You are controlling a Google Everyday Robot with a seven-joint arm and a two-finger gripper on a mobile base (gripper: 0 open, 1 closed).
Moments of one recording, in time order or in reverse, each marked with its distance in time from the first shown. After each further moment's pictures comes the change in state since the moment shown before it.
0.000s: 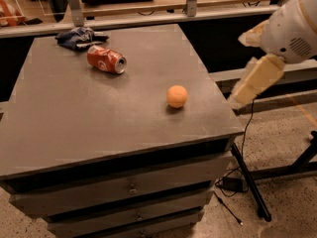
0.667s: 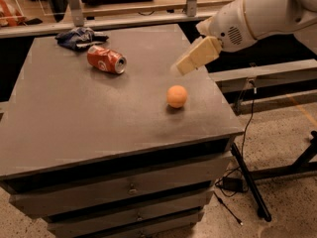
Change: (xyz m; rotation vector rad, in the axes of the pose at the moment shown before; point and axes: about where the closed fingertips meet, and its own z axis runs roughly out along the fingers) arm -0.096 -0.048 0.068 -0.025 -0.353 0.120
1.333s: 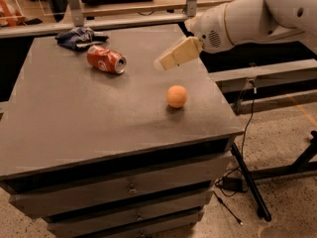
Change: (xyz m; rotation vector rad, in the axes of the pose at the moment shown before) arm -0.023 -0.016 0.040 0.042 -0.129 0.007
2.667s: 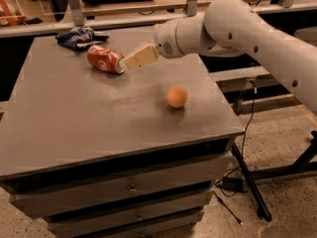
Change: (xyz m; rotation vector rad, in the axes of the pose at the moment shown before) arm -0.012 -0.025 0.112 0.048 -0.106 0.000
